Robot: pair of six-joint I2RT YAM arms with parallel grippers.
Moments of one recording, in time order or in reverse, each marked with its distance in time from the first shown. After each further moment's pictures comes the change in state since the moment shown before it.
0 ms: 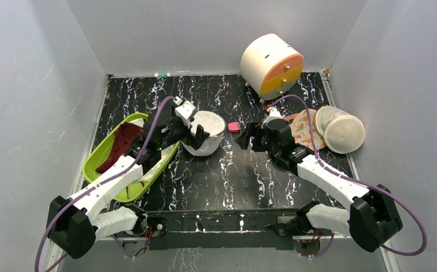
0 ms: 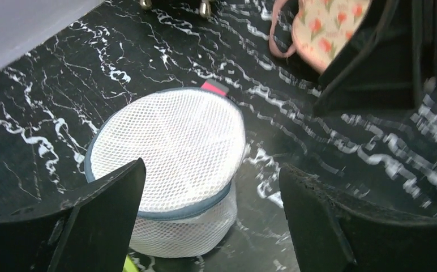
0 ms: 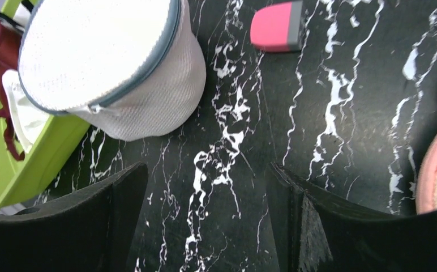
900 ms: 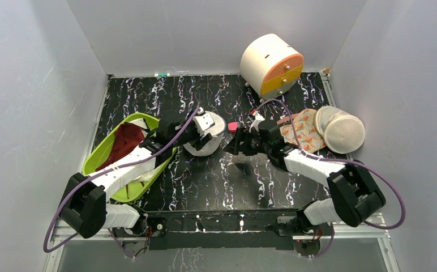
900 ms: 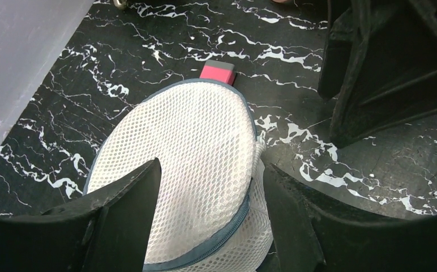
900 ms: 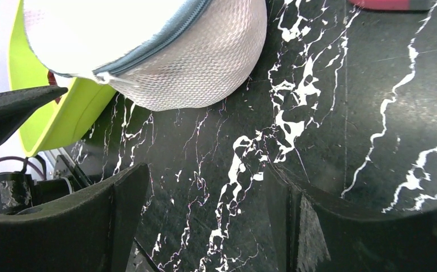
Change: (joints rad) left arm -0.043 0.177 -0.020 0.082 0.086 0.432; right arm -0.003 0.193 -0.036 0.198 -0.283 0.029
